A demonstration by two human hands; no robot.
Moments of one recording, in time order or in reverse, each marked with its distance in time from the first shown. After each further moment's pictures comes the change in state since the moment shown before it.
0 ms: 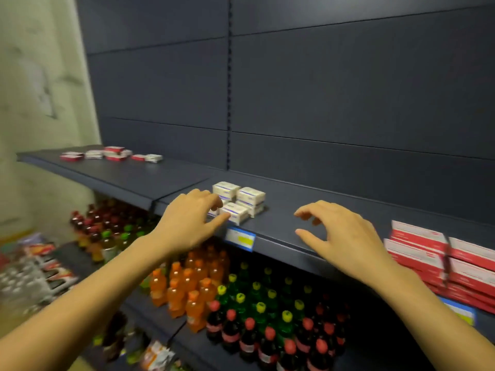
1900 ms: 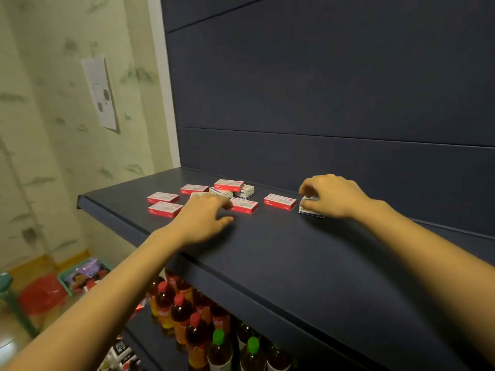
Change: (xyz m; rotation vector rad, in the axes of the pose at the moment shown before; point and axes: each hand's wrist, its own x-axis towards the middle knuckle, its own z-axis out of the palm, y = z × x) left_hand 0.182 -0.652 0.079 0.030 -0.275 -0.144; right_hand 0.597 -0.264 0.371 -0.103 -0.229 -0.032
